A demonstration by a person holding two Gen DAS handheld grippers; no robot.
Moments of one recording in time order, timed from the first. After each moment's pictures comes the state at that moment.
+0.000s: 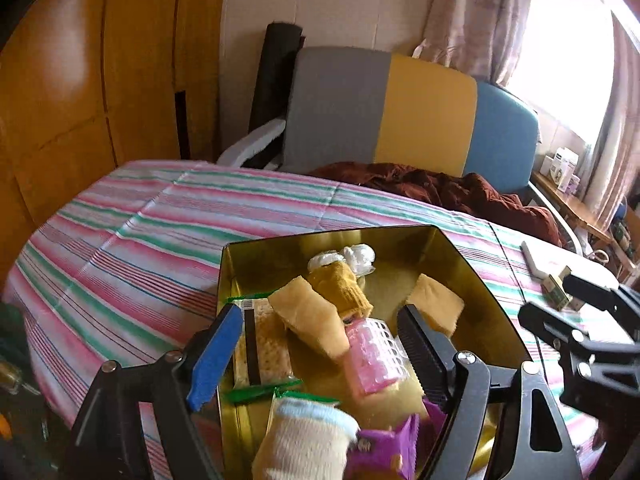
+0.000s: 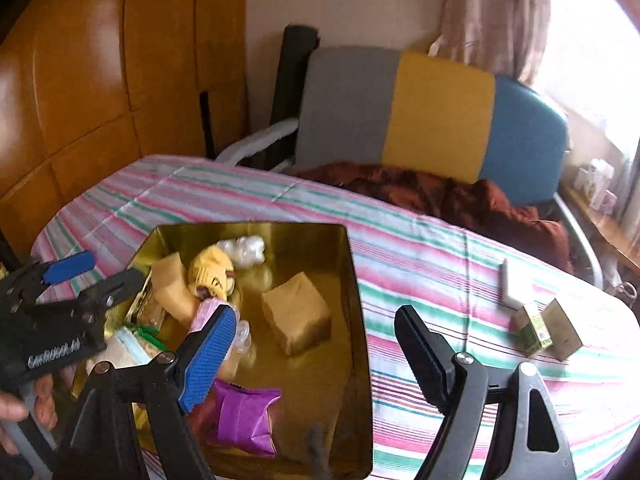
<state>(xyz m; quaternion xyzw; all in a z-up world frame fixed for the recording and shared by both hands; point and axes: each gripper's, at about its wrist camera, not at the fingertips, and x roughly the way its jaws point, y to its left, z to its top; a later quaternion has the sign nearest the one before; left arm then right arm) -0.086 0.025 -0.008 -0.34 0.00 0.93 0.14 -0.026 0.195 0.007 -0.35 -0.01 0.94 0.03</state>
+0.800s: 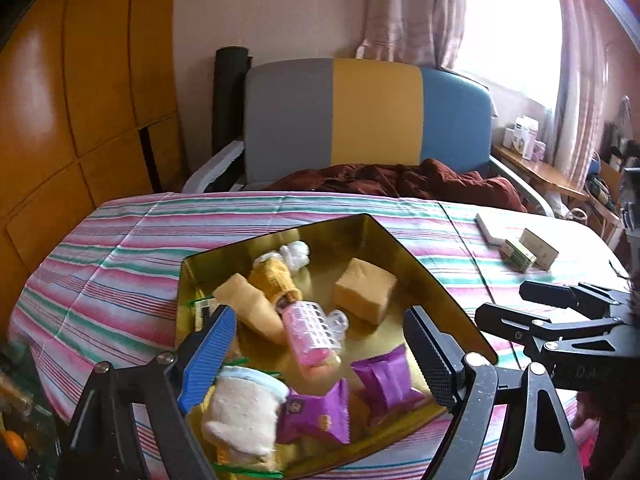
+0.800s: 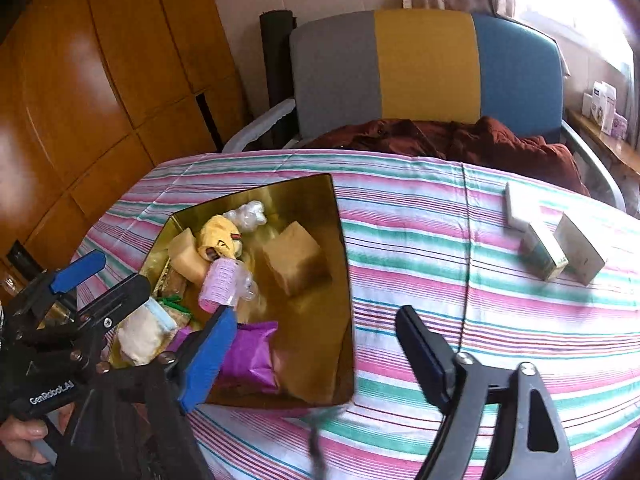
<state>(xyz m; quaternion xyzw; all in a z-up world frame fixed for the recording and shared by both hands) -0.027 0.075 0.010 -0.32 0.06 0.93 0.19 0.019 0.249 -0.009 -0.40 0.10 0.91 -0.01</state>
